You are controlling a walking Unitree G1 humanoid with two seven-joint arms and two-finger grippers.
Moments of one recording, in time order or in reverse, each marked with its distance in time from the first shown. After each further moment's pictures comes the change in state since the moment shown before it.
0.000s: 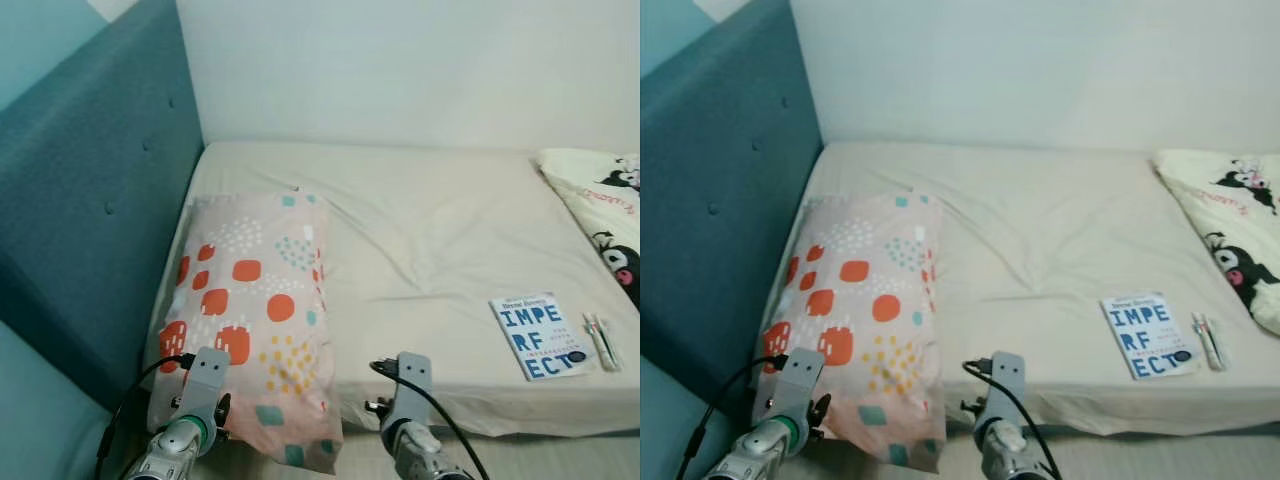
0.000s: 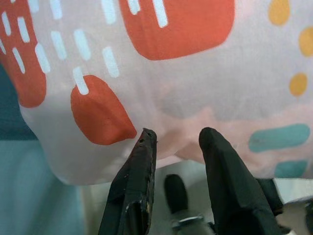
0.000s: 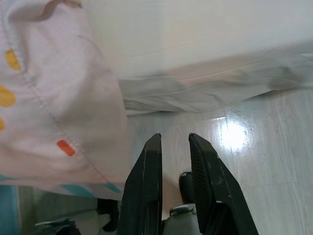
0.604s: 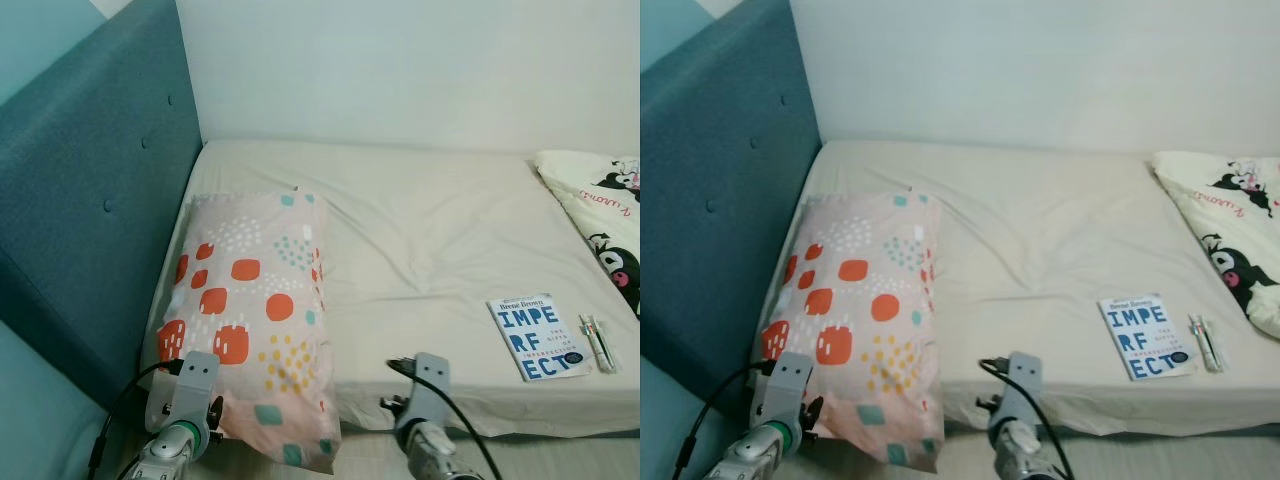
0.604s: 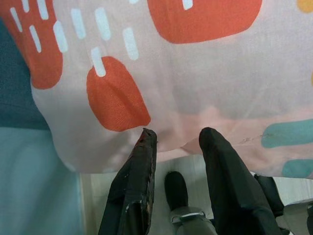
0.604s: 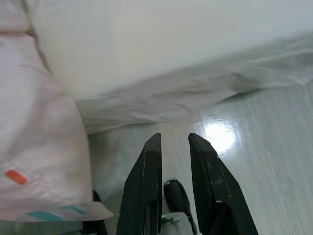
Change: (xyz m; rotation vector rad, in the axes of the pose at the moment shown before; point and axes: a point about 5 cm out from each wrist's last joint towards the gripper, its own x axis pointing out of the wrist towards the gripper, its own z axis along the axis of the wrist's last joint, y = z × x) left arm -0.002 0.004 -0.006 -0.006 0.007 0.013; right arm -0.001 -0.033 0.007 0.057 -0.043 -0.105
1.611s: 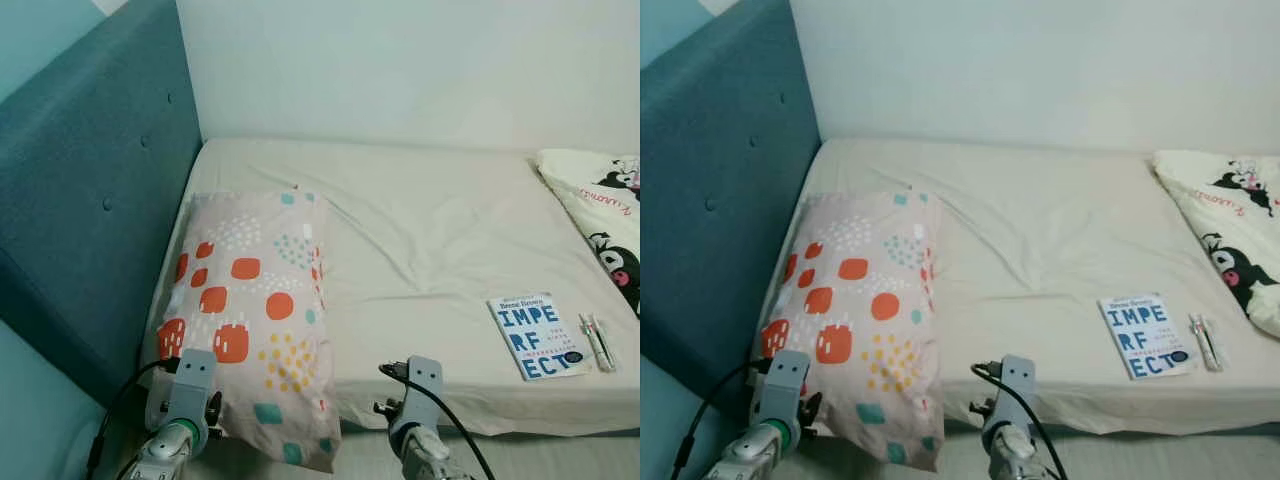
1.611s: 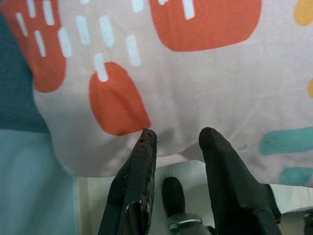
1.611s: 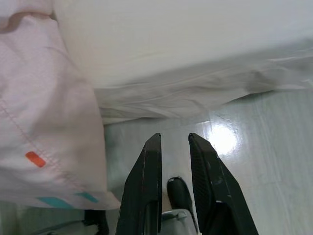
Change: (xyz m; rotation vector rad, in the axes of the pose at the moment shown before) left arm 0.000 -0.001 0.002 -0.020 -0.031 0.007; right arm -0.002 0.015 -0.006 -0.042 0.003 0.053
